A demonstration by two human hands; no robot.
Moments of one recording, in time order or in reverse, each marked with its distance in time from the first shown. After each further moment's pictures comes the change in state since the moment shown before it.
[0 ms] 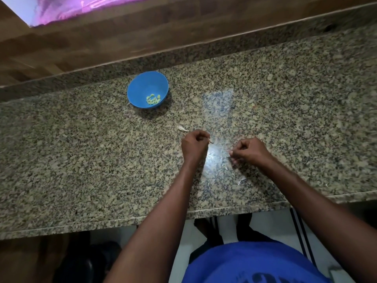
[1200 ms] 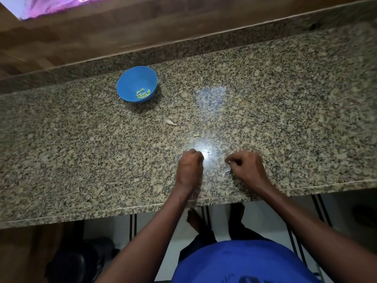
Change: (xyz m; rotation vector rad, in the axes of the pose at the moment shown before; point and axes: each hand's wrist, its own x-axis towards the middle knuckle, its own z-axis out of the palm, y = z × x) left_hand -0.081 -0.037 0.018 0.607 -0.051 0.383; right_hand -0.036 0.072 -0.006 -0.502 0.210 -0.400
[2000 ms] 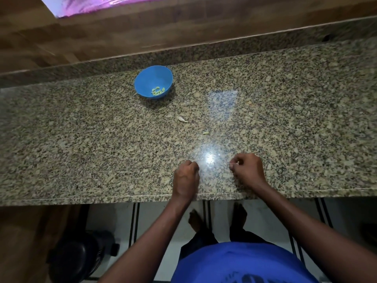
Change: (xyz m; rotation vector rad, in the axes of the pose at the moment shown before) left_hand -0.057 -0.026 -0.008 0.058 0.129 -0.053; right_hand -0.009 -0.020 0.015 0.069 0.006 0.230
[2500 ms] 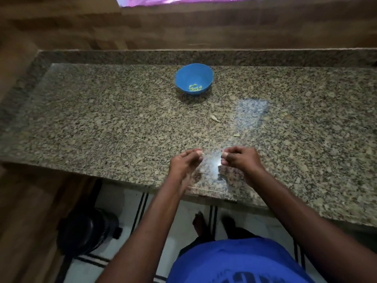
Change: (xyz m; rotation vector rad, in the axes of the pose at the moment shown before) left_hand -0.004 -0.020 -0.110 -1.566 0.101 -0.890; right_hand -0.017 -0.108 0.036 0.645 -0.296 0.158
